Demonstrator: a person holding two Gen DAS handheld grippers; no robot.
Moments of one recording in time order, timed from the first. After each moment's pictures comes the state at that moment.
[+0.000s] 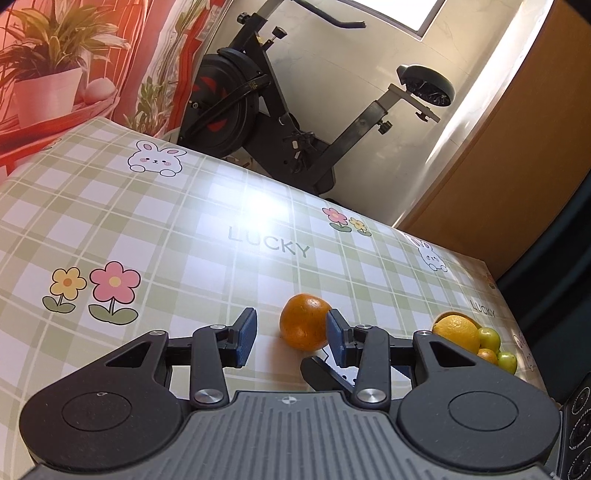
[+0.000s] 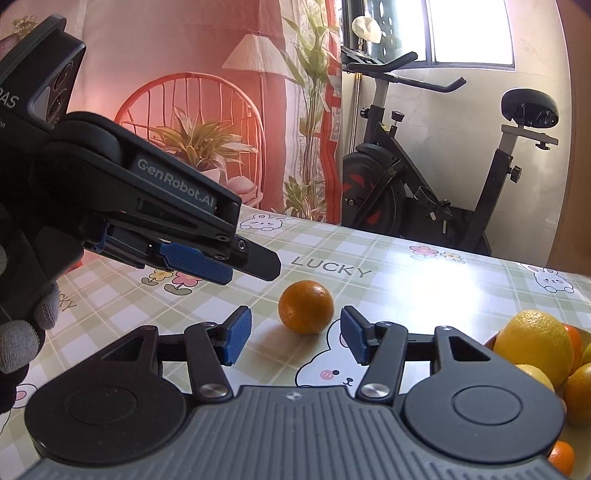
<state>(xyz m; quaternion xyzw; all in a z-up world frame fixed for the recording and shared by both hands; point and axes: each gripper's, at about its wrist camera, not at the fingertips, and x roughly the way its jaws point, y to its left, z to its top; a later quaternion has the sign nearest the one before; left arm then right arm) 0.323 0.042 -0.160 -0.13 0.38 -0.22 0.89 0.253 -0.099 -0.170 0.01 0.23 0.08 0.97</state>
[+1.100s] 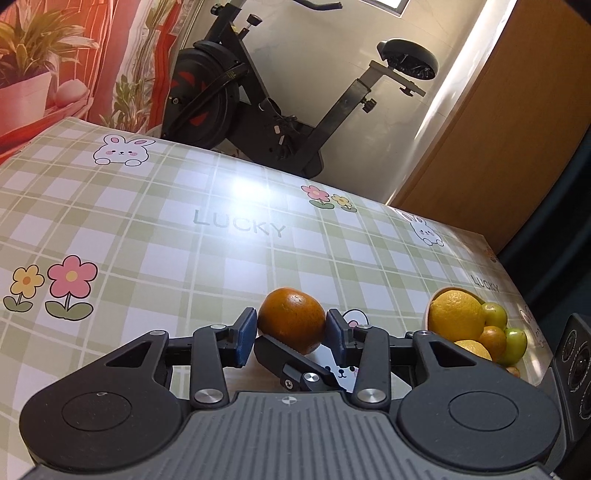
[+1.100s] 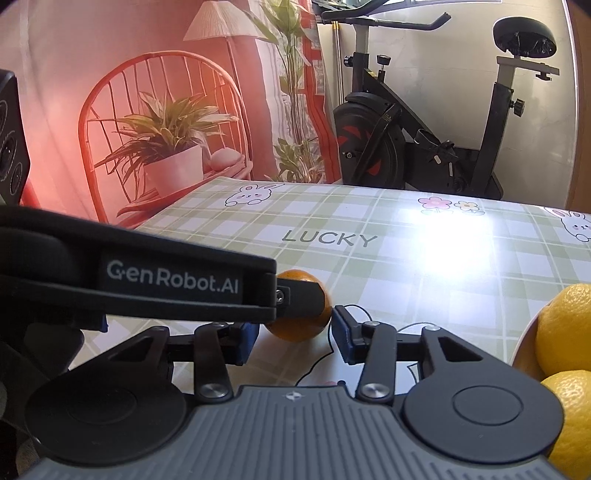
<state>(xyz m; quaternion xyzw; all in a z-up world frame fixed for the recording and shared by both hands) 0.320 0.007 -0.173 -0.08 0.38 -0.24 0.89 0.297 -0.119 -0.181 0.09 0.30 0.09 0.95</state>
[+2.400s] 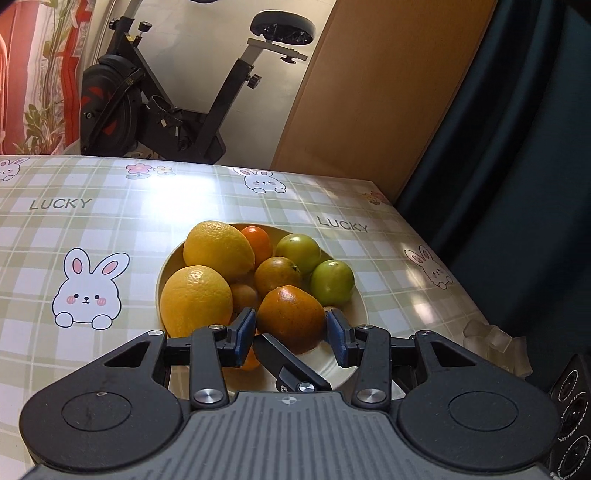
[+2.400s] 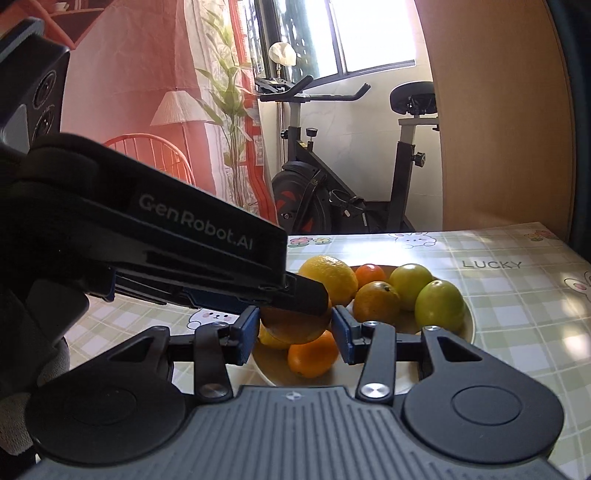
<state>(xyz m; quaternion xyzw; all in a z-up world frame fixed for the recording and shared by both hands) 0.197 -0.137 -0.142 -0.03 0.37 -0.33 0.87 0.104 -0.230 -0.145 0.09 0.19 0.00 0.98</state>
